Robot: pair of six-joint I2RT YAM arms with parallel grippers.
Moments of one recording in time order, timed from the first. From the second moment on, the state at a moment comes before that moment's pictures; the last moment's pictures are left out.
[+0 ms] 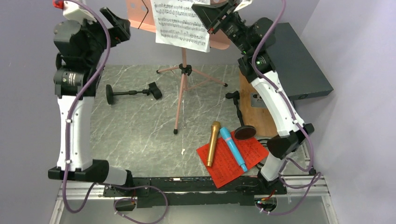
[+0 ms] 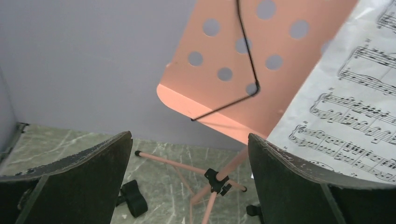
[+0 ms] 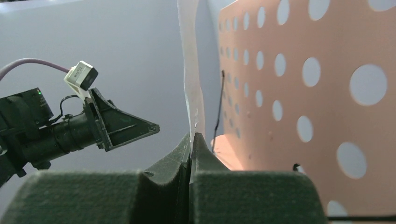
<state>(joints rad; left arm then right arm) -0.15 1.37 2.03 -0.56 -0.06 -0.37 0.50 1.70 2.08 0.25 -0.43 0.54</state>
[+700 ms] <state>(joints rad) 0.20 1.61 1.91 0.23 0.71 -1.06 0.54 1.90 2.40 0.11 -0.25 0.31</state>
